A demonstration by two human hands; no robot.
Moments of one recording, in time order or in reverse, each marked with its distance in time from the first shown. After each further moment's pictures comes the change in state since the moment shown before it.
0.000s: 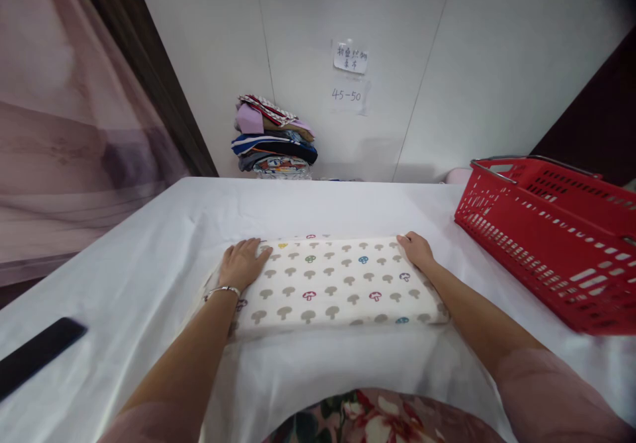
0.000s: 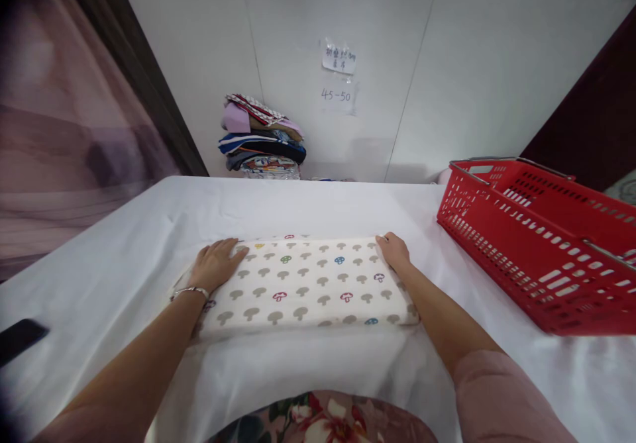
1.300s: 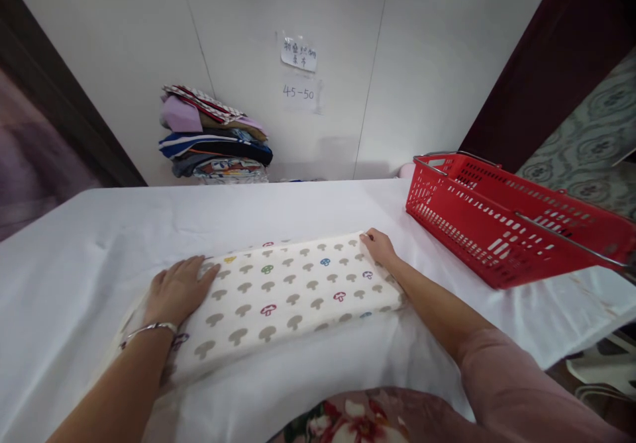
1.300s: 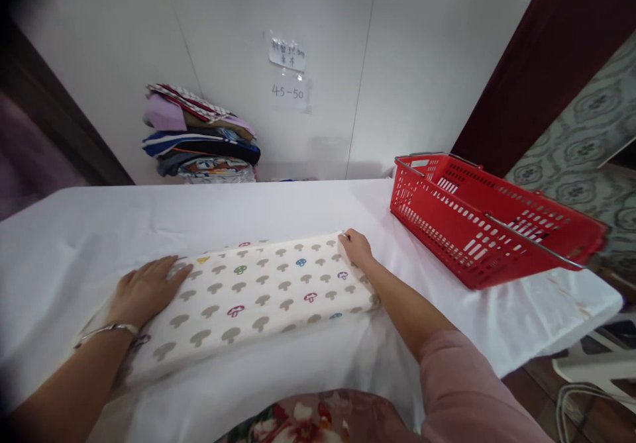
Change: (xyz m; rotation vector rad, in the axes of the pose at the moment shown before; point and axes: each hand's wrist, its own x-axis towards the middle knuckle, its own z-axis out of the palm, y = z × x) left_hand 0.011 -0.010 0.005 0.015 -0.057 -0.002; right_hand -0.016 0.001 -0.003 0.121 0.070 -0.063
